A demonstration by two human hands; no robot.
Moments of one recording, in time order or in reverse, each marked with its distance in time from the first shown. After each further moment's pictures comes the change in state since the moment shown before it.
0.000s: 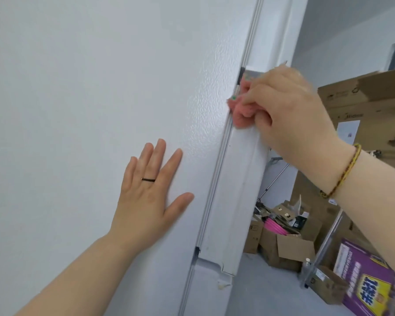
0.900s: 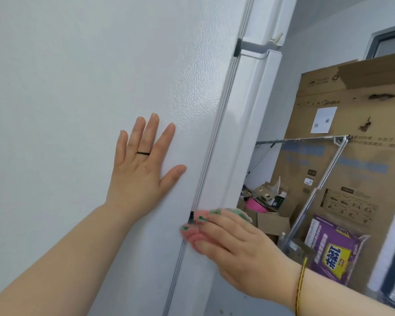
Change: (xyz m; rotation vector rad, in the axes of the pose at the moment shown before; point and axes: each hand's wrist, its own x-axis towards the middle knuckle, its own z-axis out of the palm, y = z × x) left_hand -0.007 -0.003 0.002 0.038 0.043 -0.008; right_hand -0.166 -0.121 -0.012 0.099 -0.489 -0.188
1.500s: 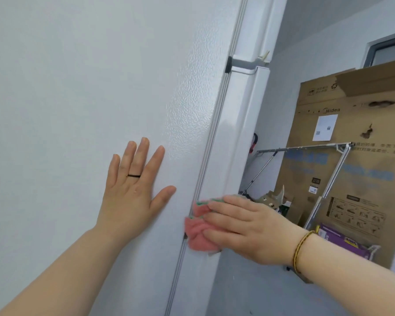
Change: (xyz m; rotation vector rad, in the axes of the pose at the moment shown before) left_hand -0.015 -0.007 0.000 0.058 -0.029 -0.009; right_hand 0.010 0.058 -0.010 -0.143 -0.050 -0.245
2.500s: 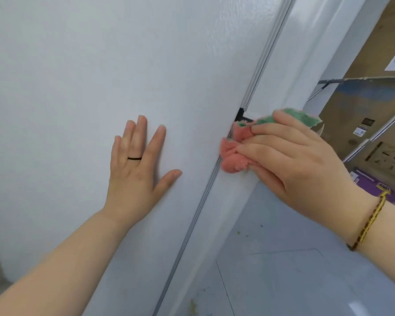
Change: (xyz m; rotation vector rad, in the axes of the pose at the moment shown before) left_hand -0.156 -0.018 0.025 -0.100 -0.153 -0.169; right_hand 0.010 -0.077 0.011 0.240 0.126 0.362
